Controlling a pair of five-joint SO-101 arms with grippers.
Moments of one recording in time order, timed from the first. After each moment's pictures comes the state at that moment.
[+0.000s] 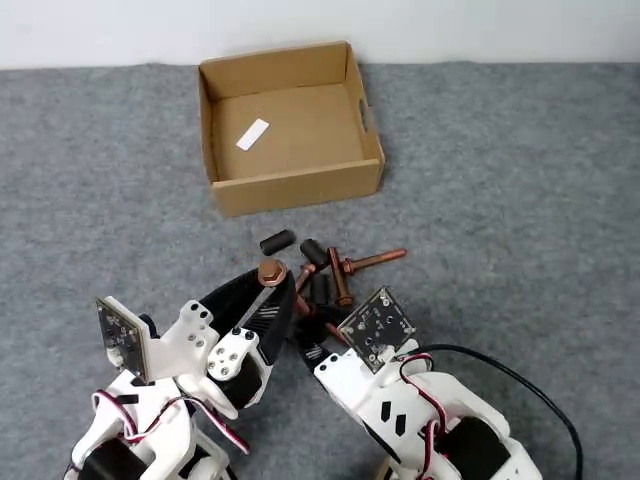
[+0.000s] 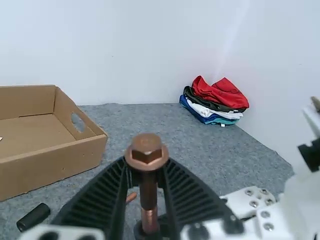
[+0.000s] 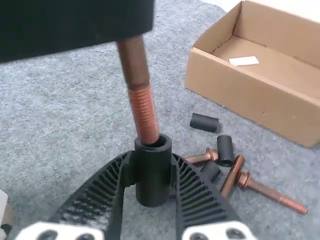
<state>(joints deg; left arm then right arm) 33.2 -103.2 68.3 54.3 27.1 -45.8 -96.4 71.7 59.0 2.4</state>
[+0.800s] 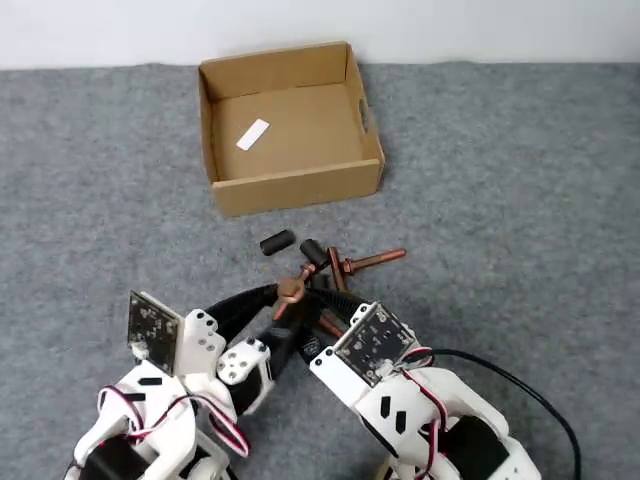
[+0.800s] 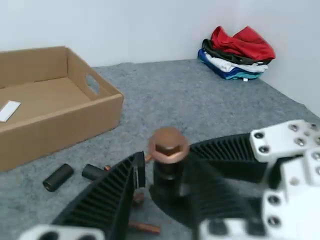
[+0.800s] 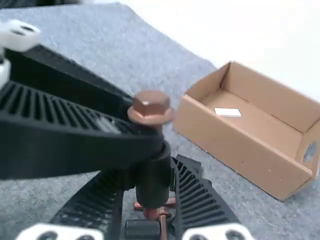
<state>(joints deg) 33.6 -103.6 69.9 64.5 22.4 -45.4 -96.4 71.6 50.5 10.1</state>
